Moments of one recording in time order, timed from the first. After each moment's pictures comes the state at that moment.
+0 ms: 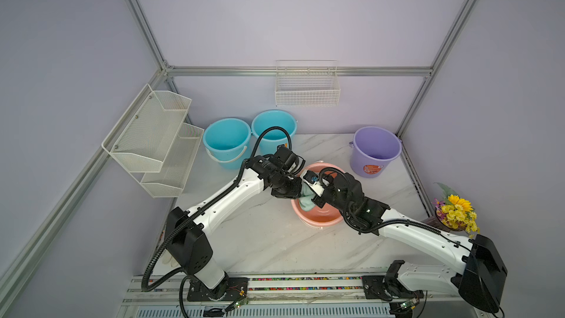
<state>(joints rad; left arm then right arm) -0.68 1.61 1.52 -1.02 0.26 -0.52 0.80 1.24 0.87 0.08 0.10 -0.41</state>
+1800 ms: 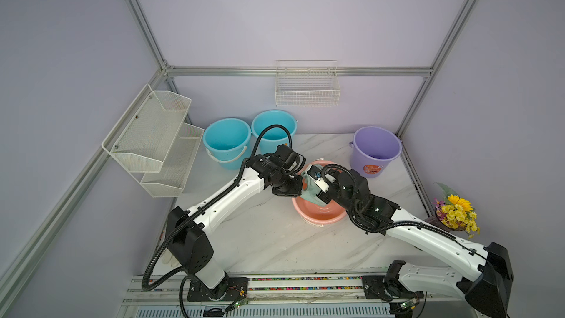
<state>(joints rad) -0.68 1.61 1.54 -1.01 0.24 -0.53 0.82 1.18 0.95 -0.09 0.28 -0.46</state>
